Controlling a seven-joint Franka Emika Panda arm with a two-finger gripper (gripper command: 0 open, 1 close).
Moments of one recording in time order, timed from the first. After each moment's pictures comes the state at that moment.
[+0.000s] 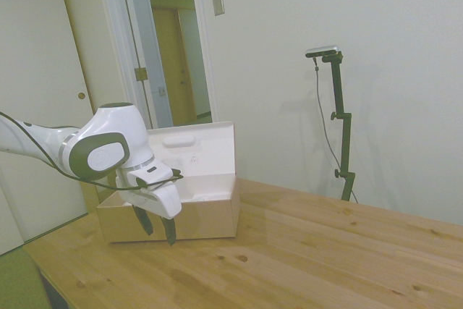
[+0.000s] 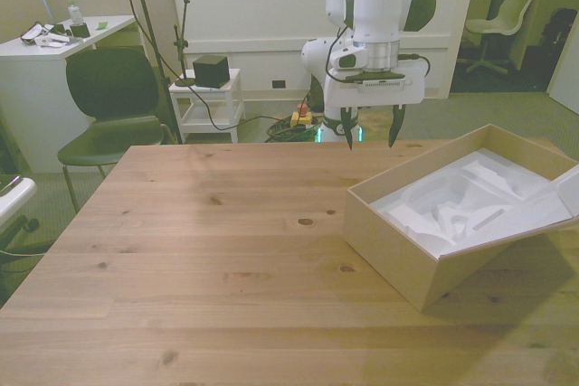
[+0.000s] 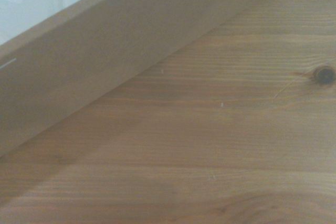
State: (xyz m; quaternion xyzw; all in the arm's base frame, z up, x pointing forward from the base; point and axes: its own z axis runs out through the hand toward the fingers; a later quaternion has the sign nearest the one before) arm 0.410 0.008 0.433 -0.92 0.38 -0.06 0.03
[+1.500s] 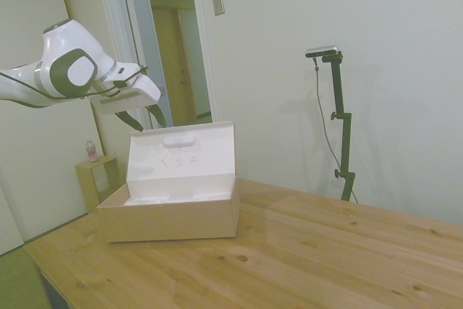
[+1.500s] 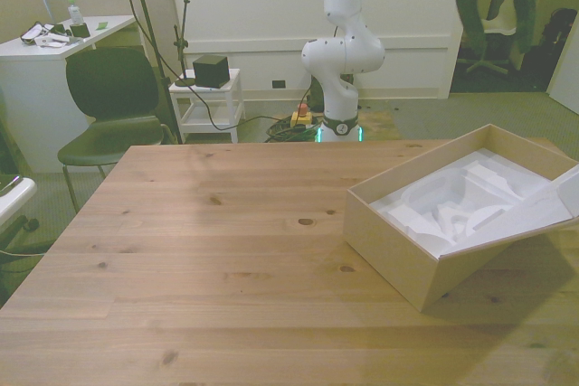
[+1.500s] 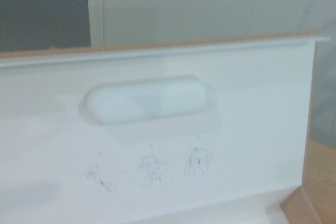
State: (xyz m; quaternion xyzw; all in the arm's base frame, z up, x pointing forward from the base) arm 0.481 0.166 0.659 -0.92 0.20 -0.32 0.10
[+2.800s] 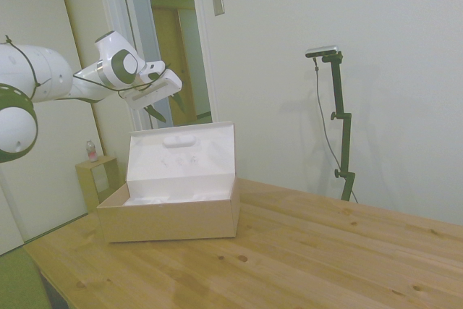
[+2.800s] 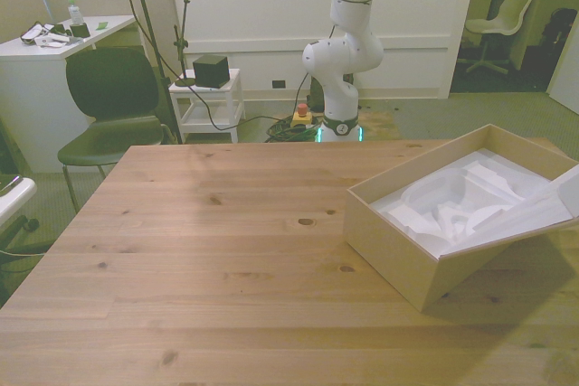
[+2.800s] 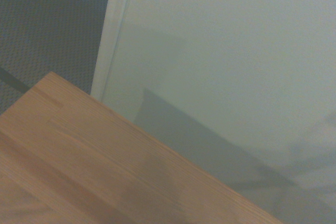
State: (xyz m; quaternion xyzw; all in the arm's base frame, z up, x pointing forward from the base) arm 0.653 0.261 0.637 -0.94 0.11 -0.31 0.04
